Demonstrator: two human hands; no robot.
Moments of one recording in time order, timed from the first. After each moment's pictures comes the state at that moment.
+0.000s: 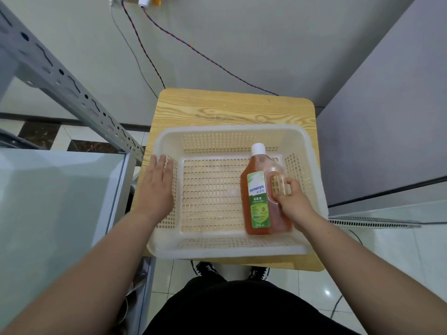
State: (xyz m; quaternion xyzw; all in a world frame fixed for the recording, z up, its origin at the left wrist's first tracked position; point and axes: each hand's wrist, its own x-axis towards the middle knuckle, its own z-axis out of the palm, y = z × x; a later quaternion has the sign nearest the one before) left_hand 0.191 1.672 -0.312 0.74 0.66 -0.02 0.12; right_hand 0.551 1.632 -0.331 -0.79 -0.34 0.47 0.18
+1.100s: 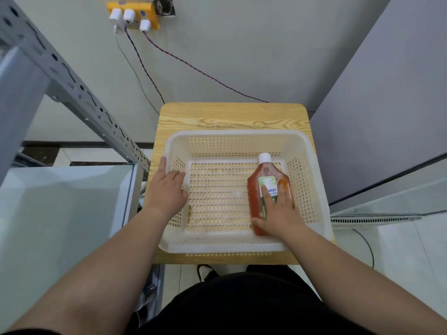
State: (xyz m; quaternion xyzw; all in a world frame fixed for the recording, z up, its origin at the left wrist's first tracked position) left_hand 0.182 1.694 -0.316 0.82 0.55 -0.19 -0.03; right_hand 0.495 1.599 -0.336 -0.73 -0.60 0.28 -0.17
